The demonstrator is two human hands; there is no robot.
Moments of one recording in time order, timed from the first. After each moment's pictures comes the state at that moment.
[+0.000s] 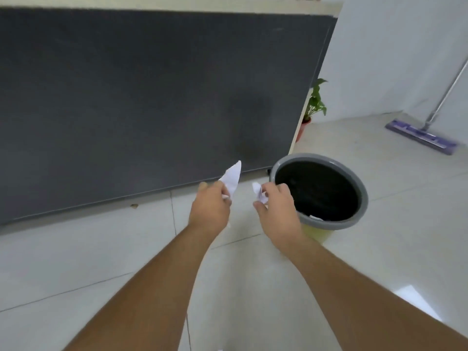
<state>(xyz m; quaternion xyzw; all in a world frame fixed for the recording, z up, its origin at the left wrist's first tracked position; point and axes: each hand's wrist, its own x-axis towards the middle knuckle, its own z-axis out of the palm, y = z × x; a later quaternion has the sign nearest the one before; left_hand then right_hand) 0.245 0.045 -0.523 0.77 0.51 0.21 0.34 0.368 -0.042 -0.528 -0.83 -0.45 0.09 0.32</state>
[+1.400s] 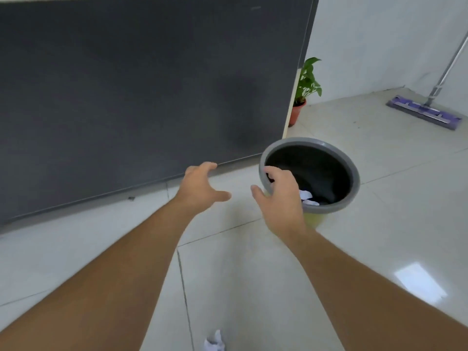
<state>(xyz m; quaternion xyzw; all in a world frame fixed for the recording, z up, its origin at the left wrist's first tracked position) 0.247 0.049 -0.501 0.77 0.50 0.13 0.38 0.387 -0.064 -0.531 -0.82 -0.39 0.10 0.40</state>
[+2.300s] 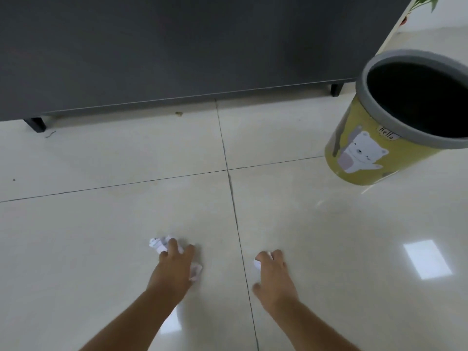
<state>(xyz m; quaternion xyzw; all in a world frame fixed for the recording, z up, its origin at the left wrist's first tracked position) -0.037 -0.086 -0.763 0.81 0.53 -0.19 0.18 0.172 -0.190 -0.765 -0.82 -0.45 0.36 0.06</state>
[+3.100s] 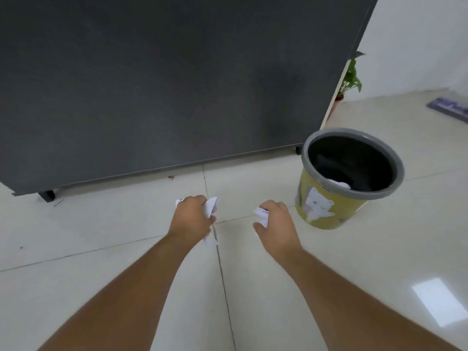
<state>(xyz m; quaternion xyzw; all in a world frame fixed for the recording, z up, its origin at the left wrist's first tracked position) 0.102 0.013 -0.546 0.75 0.57 0.11 0.31 0.269 -0.089 -0.580 -0.80 -0.46 0.22 0.31</state>
